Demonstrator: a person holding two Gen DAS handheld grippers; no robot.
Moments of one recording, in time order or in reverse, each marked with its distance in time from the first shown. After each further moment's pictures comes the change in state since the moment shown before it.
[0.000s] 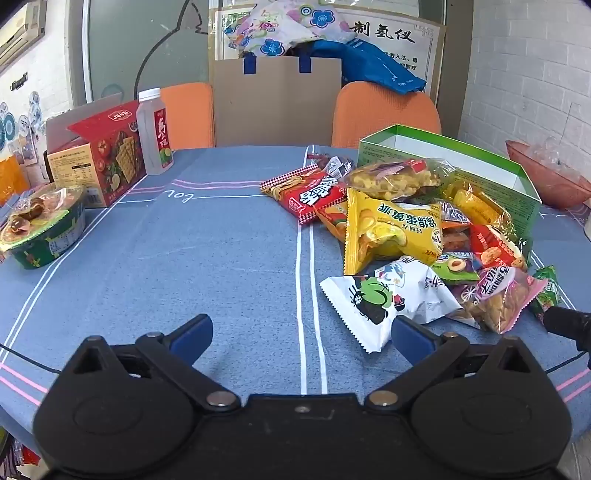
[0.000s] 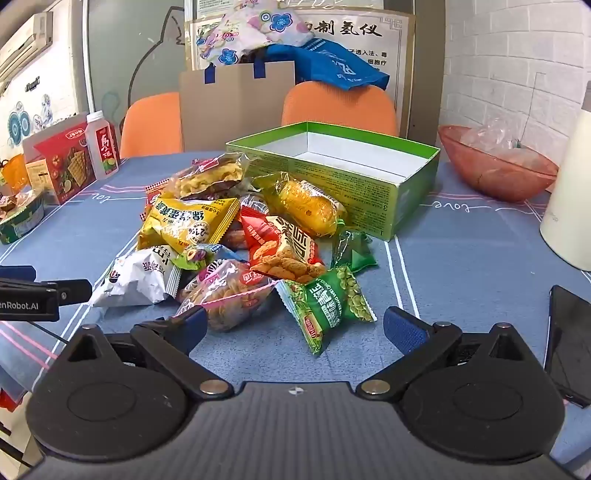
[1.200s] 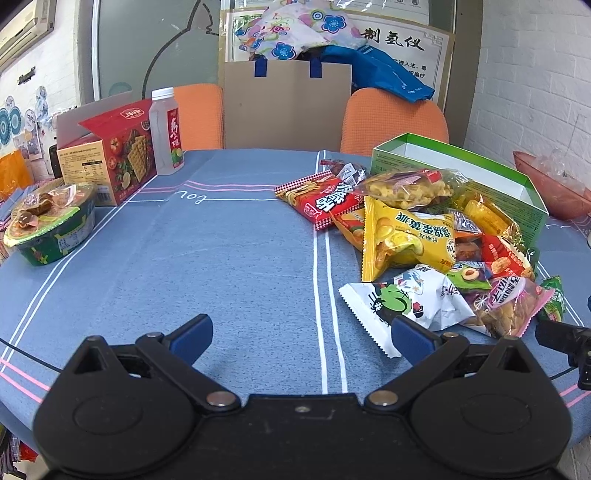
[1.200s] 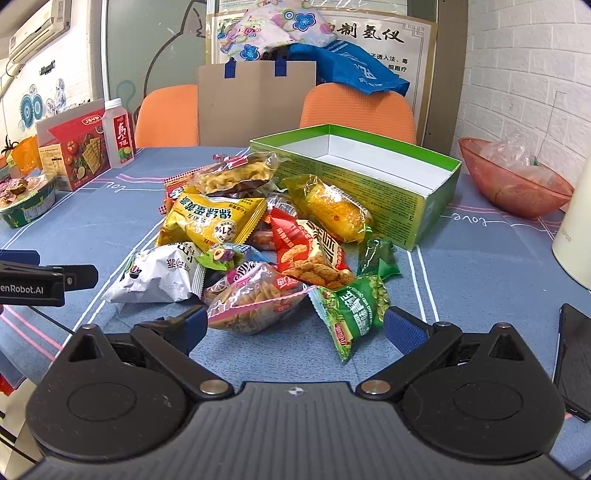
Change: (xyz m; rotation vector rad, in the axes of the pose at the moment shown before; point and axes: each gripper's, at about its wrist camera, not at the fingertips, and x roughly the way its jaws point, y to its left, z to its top) left arm -0.003 0.016 0.001 -0.038 -0.009 -0.003; right arm 0.002 0.022 0.004 -0.062 0.004 0.011
